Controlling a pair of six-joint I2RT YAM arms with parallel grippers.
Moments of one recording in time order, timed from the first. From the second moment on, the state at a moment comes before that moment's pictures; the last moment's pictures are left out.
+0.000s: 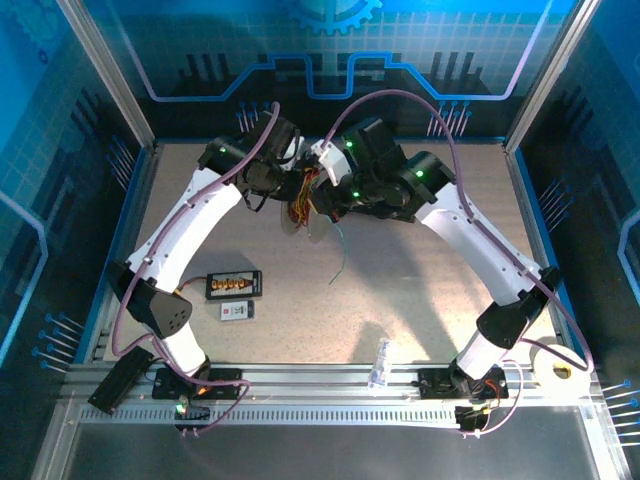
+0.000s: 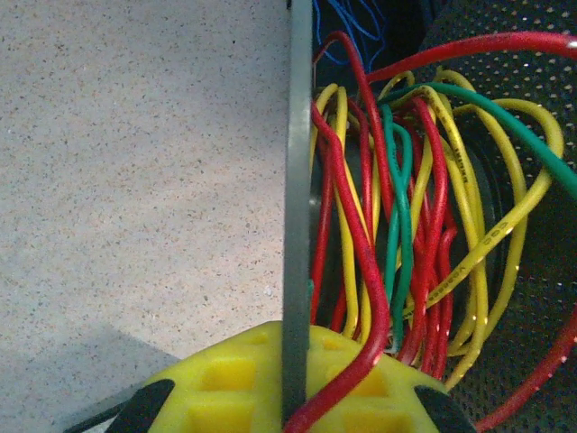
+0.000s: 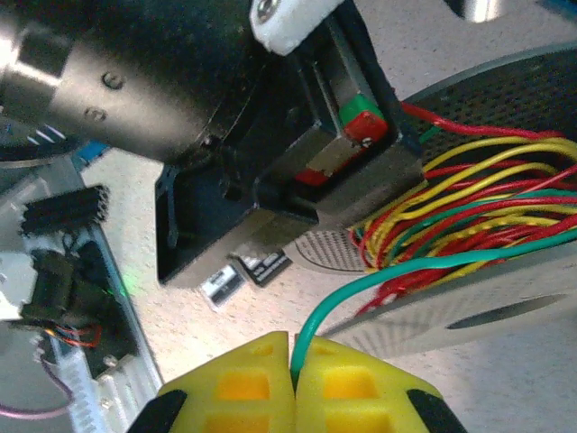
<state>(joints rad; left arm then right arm) -0.51 1.72 1.98 -1.26 -0.05 -0.27 0.72 1.66 1.93 -1.03 -0.34 0.06</state>
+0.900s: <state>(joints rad) -0.41 1.67 1.83 -1.18 -0.09 -0.62 0.83 1.56 1.31 -0.34 -0.22 0.50</state>
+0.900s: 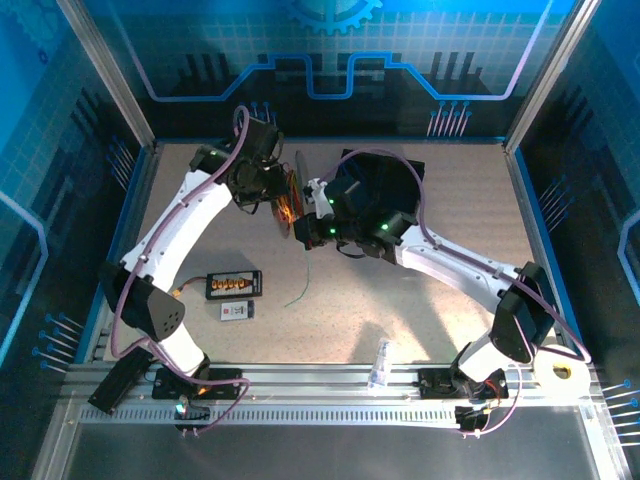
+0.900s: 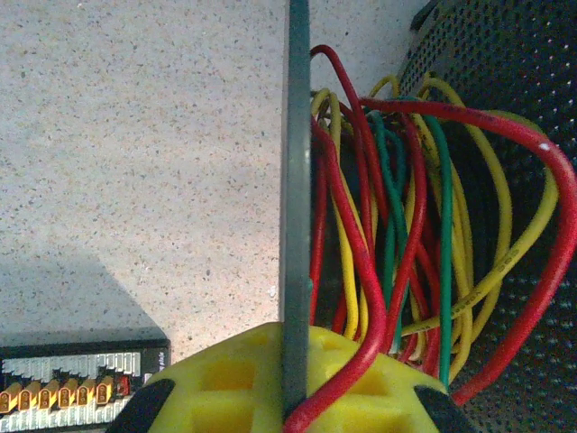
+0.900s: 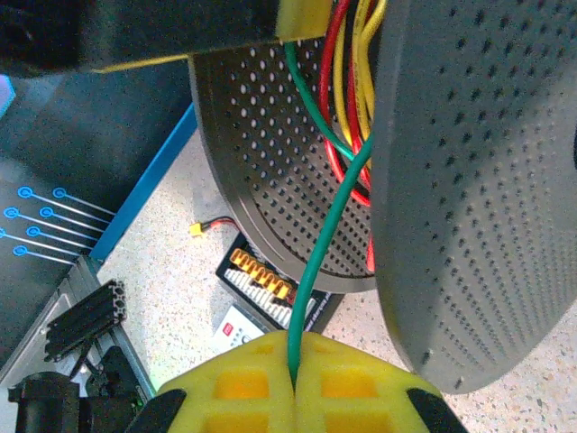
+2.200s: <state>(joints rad) -0.38 1.62 1.73 -1.08 -0.05 -0.75 0.88 1.63 1.18 -0.15 0.03 0.48</state>
